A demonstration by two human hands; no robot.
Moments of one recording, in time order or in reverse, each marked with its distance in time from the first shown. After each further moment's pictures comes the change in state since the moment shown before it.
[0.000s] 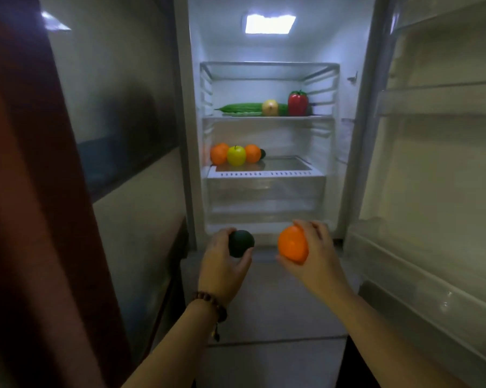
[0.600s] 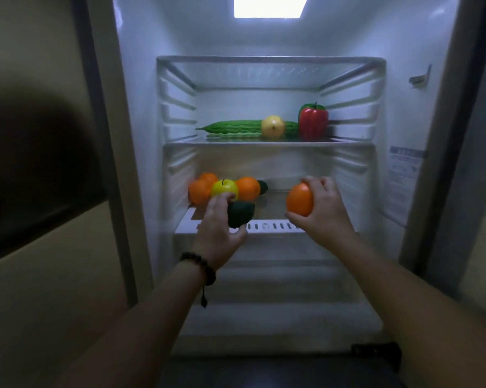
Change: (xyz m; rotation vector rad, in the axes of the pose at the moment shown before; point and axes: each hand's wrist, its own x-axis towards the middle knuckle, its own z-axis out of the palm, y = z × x) left_hand 0.294 -0.056 0.110 0.088 0.044 0.258; right_hand 0.323 0.111 0.050 -0.112 0.052 -0.055
